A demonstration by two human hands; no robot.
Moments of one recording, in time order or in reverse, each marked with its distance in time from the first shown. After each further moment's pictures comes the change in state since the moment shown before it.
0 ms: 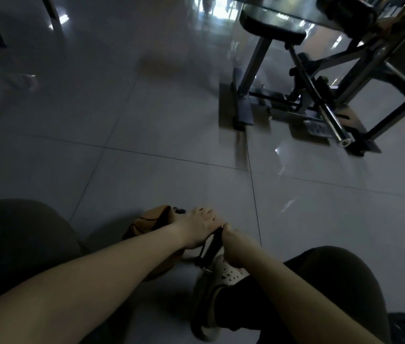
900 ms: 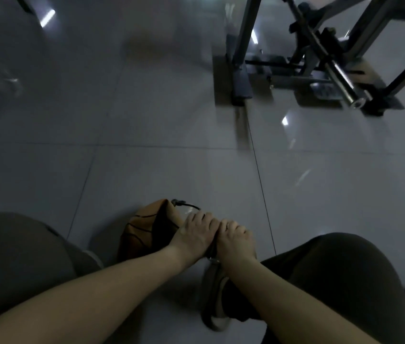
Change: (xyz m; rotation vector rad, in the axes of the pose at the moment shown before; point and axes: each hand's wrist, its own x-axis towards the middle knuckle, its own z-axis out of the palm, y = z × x) left_hand 0.007 0.039 0.042 0.129 0.138 -0.153; right_hand 0.043 0.014 0.063 -0.181 0.173 0.077
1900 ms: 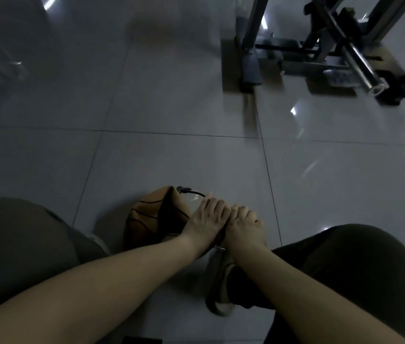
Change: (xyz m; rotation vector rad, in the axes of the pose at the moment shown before) left_hand 0.005 0.010 0.010 0.086 0.076 -0.030; right_hand 0.006 0.002 0.012 0.039 0.033 0.069
